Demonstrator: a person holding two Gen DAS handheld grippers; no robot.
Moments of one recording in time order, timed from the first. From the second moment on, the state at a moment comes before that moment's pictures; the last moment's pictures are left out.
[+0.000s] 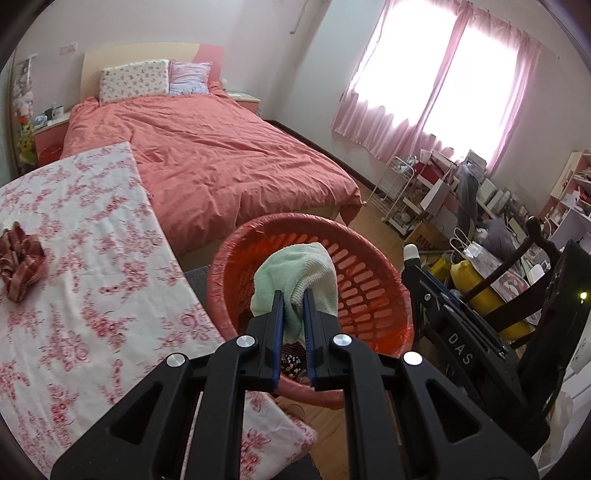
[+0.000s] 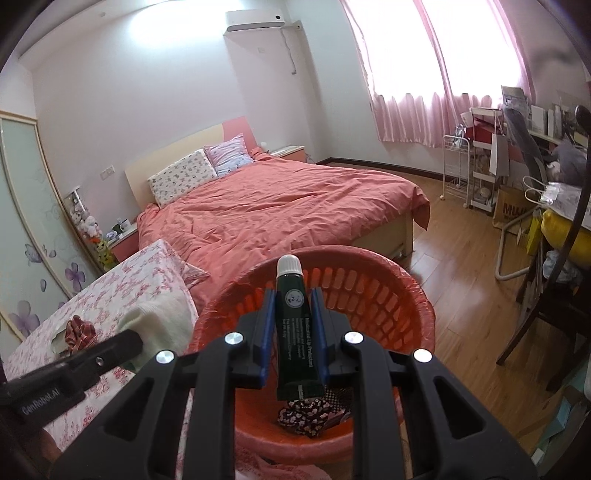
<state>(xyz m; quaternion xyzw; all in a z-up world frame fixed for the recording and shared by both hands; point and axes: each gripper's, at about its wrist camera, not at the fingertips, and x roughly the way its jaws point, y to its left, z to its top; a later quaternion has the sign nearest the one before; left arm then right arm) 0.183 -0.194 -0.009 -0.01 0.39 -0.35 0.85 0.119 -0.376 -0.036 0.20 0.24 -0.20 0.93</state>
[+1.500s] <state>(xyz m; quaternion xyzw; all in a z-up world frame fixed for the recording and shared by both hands) 0.228 0.103 -0.015 -0.04 0.40 -0.02 0.92 0.233 -0.145 -0.014 0.10 0.34 0.04 0.94</state>
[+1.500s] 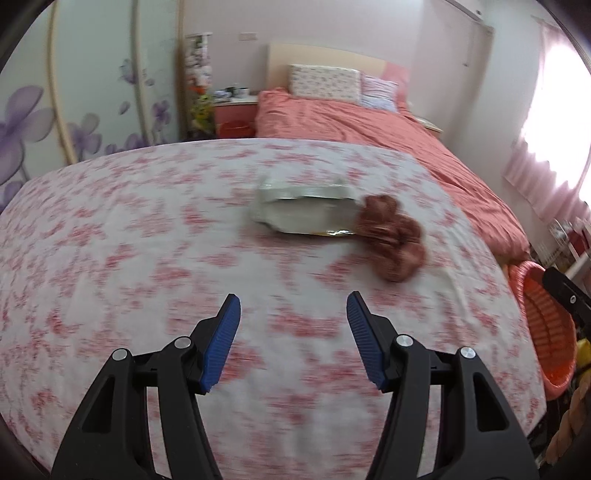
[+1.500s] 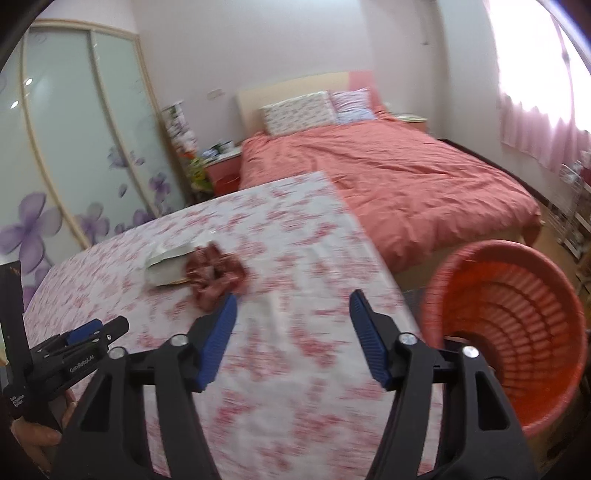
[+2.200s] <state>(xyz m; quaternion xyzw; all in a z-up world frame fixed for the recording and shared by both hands) 0.245 0.197 -0.016 -0.07 0.37 0.04 0.93 0.337 -0.030 -0.072 0.02 0.43 0.06 0.90</state>
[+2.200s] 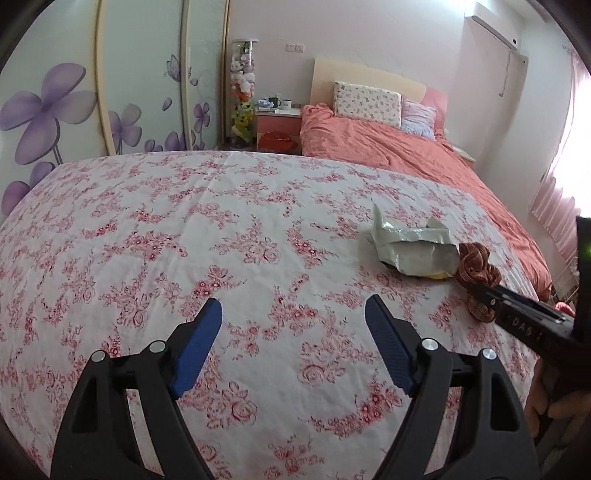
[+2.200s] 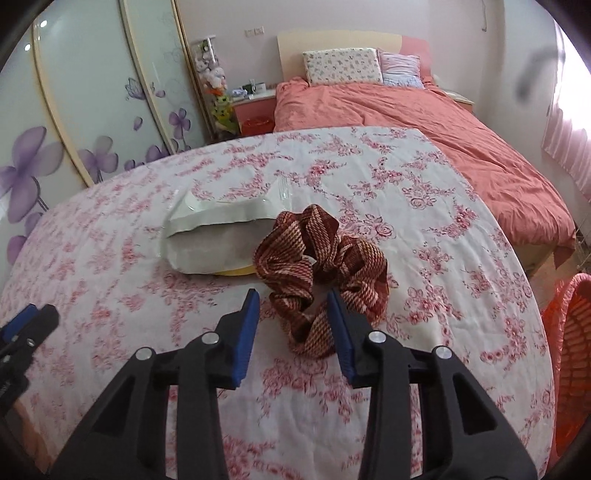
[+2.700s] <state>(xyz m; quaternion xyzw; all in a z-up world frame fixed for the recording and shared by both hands) 0.266 0.182 -0.027 -0.09 0.40 0.00 0.91 0.329 -0.043 -0.076 0.01 0.42 0.06 0.90</state>
